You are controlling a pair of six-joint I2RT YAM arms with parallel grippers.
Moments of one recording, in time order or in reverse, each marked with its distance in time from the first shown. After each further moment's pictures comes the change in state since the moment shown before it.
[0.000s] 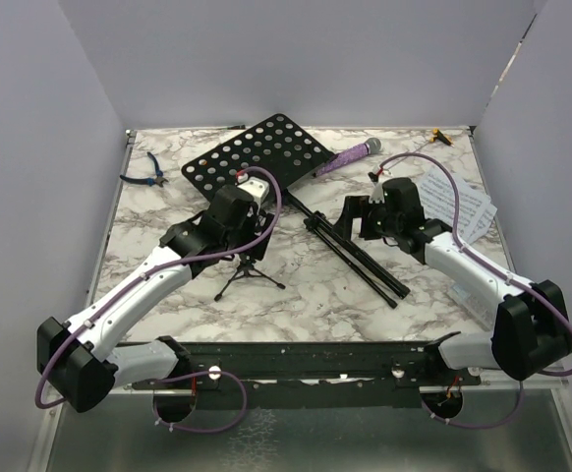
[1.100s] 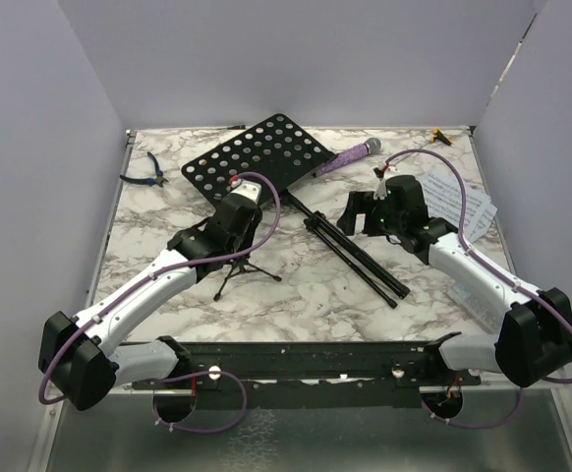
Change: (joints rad) left arm -0.003 0.008 -0.090 0.057 -0.127 -0.082; right arm 0.004 -0.038 0.026 -0.040 0.078 0.002
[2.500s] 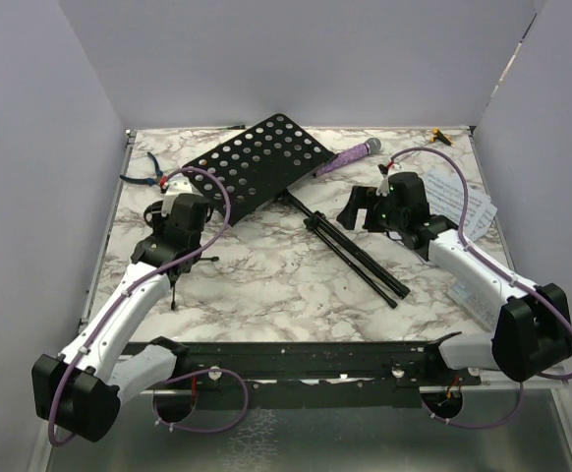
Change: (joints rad) left arm 0.282 -0.157 -0.088 -0.060 -0.347 -0.008; right arm -0.036 0.027 0.008 0.034 -0.025 0.062
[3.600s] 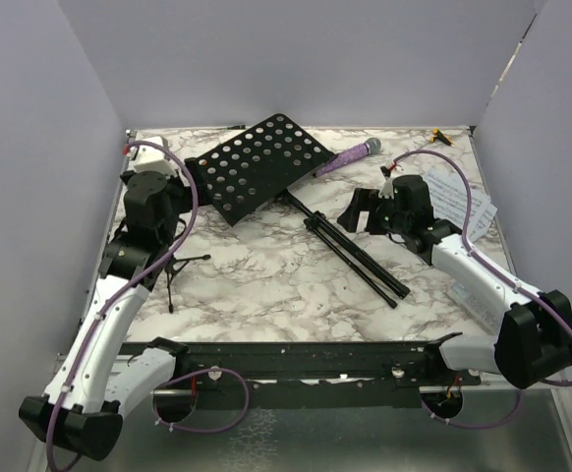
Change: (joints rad) left arm 0.097 -0.123 0.178 0.237 0.335 -0.027; right arm -0.017 -0.036 -0.034 0.022 -0.053 0.002
